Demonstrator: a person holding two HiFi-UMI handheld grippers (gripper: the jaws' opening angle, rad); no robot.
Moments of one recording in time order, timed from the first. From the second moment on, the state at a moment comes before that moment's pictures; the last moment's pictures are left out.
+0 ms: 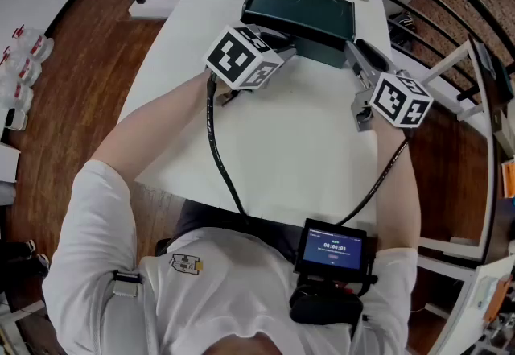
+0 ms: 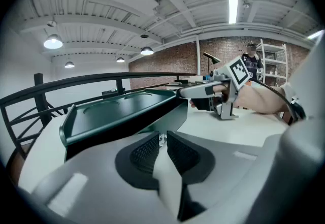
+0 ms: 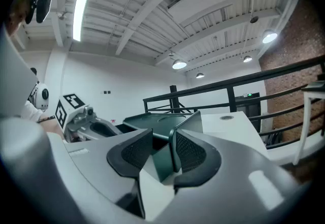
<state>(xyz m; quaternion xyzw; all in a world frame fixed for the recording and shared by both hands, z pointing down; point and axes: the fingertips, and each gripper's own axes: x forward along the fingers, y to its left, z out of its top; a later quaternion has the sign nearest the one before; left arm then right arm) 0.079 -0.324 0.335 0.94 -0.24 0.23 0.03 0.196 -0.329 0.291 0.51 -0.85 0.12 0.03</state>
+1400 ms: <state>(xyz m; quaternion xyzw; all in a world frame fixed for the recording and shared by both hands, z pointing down) 0.000 -0.172 0.302 0.97 -0.19 0.10 0.10 0.148 -0.149 0.273 0.43 -0.90 0.12 -0.01</state>
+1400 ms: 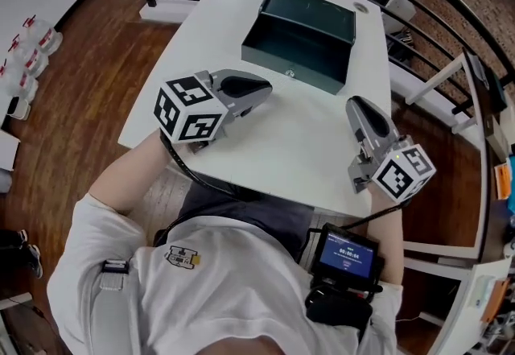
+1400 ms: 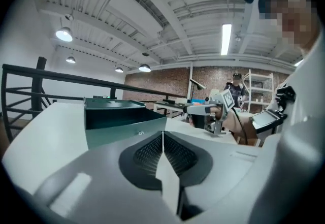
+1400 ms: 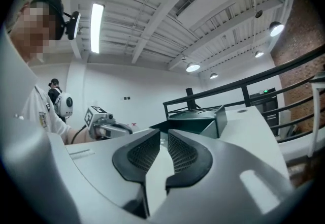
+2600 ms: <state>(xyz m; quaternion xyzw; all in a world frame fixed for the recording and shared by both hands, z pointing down) -0.033 -0.143 0.296 0.97 -0.23 0.08 0.07 0.098 -0.090 0.293 0.40 -0.91 0.08 0.07</state>
